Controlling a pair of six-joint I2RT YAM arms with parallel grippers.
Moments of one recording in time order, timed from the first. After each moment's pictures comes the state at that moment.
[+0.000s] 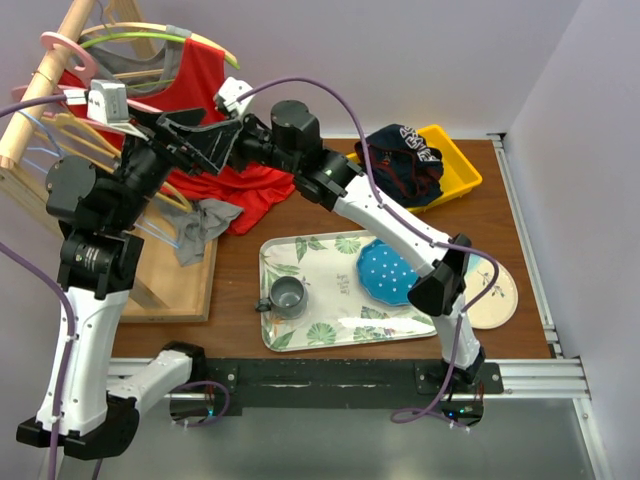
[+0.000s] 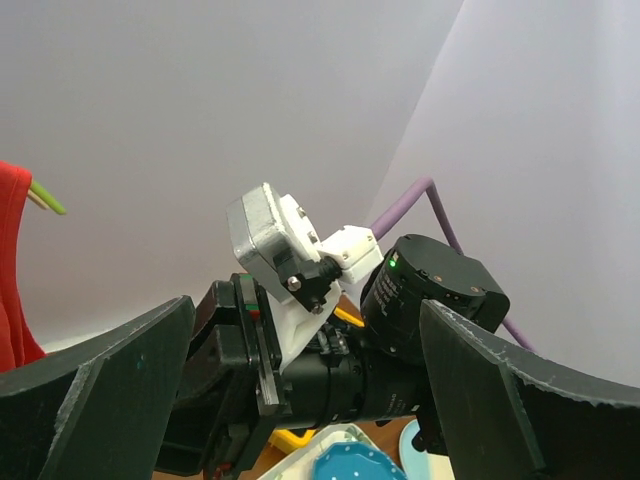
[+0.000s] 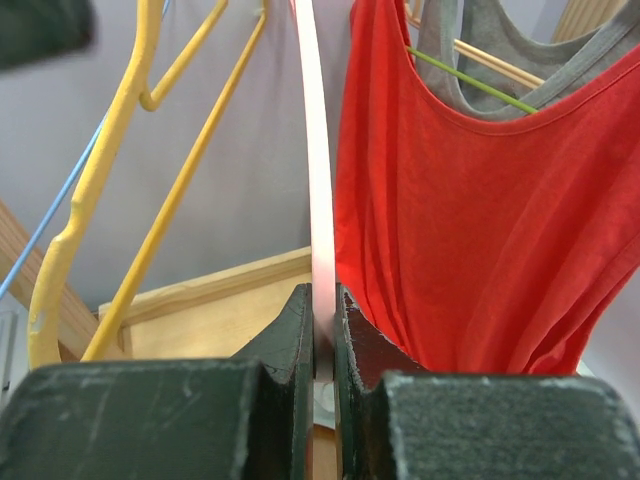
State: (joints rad) left arm -0.22 0.98 1.51 -0.19 0.35 -0.49; right arm 0.93 2.08 2.33 -0.20 -0.24 -0.05
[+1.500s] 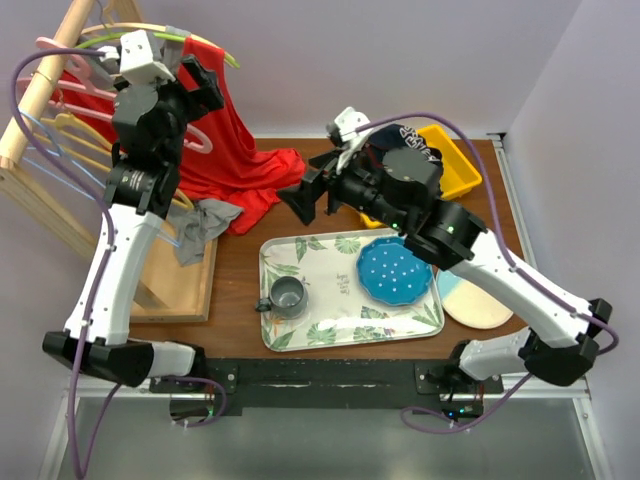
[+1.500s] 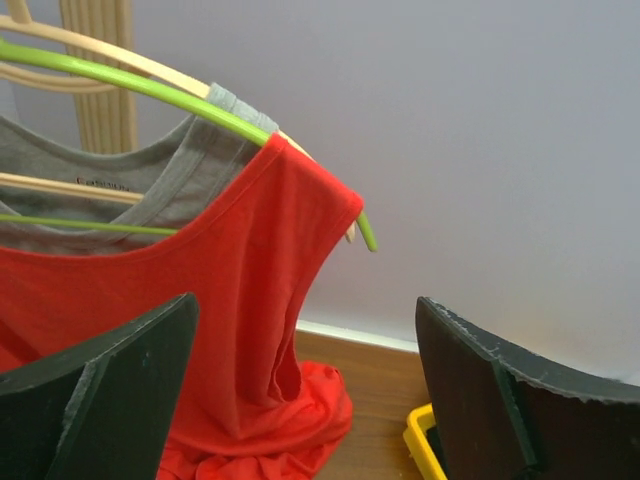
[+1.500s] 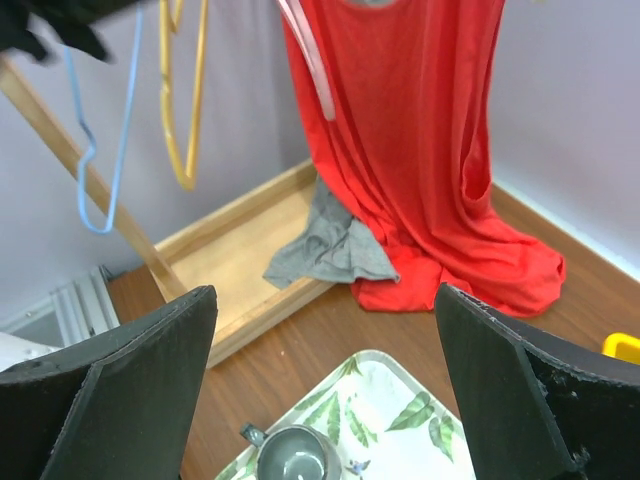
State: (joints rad) left arm -0.22 1.33 1.67 -0.24 -0.29 -0.28; right arm 0.96 1.34 1.61 -0.29 0.02 0.10
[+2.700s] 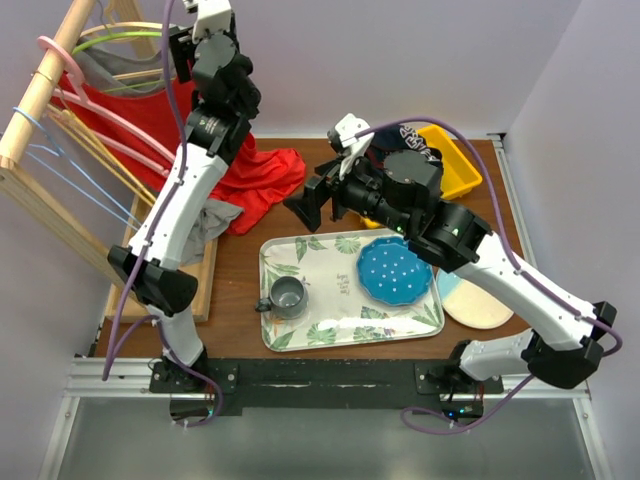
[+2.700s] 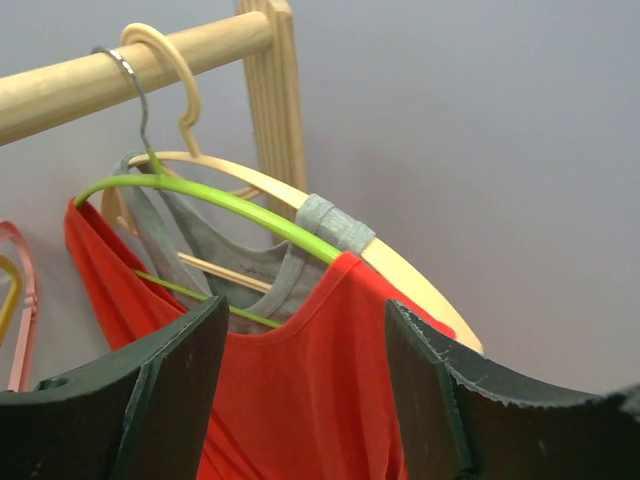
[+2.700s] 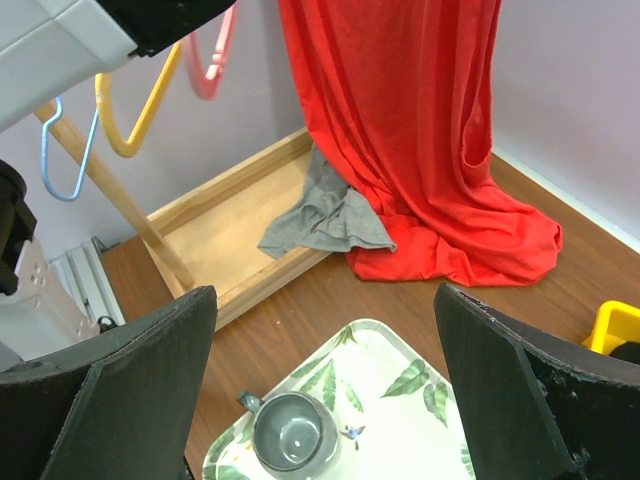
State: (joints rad) left arm -0.45 1.82 2.20 -0.04 -1.04 0.29; right arm 0.96 1.31 1.60 -0.36 0.02 0.10
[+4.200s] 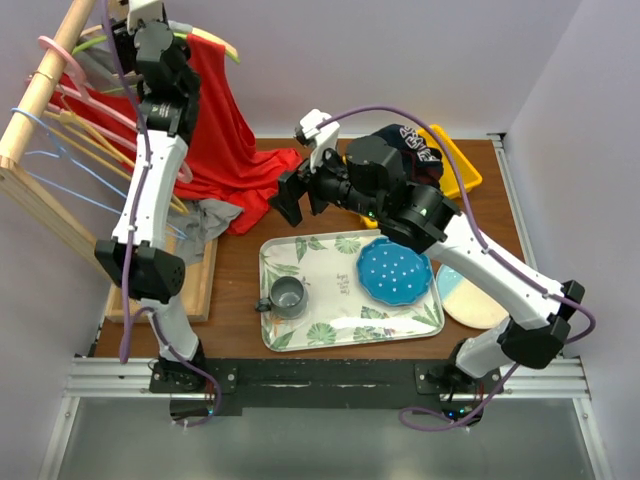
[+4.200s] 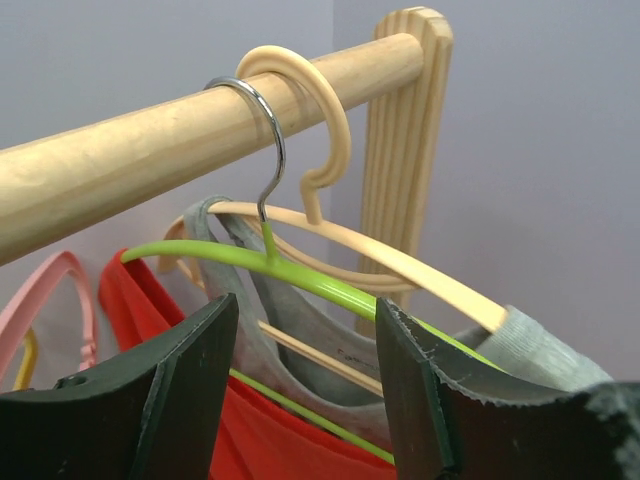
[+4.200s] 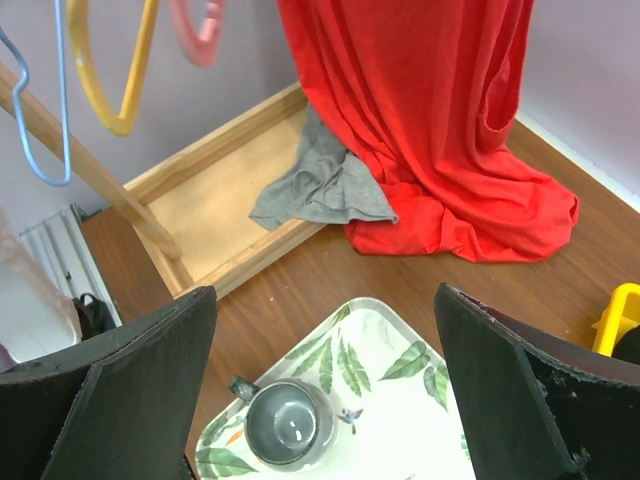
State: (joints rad) left arm -0.14 1.88 2.21 0.01 -0.89 0.26; right arm 0.96 1.48 1.75 -0.48 0.01 0.09
